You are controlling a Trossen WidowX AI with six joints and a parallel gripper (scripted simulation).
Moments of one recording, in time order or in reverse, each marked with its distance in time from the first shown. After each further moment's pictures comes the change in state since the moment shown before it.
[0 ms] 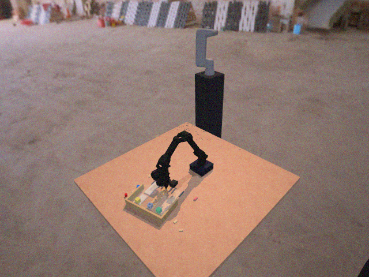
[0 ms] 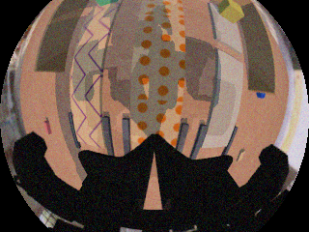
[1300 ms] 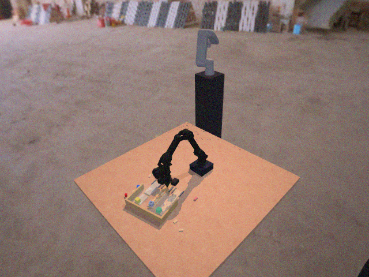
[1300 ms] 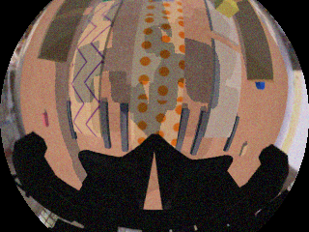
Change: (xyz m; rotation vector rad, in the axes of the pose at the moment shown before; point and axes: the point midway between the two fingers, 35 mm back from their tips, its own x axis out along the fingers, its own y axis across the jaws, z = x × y) arm 0.002 -0.002 -0.019 -0.003 -0.015 0.001
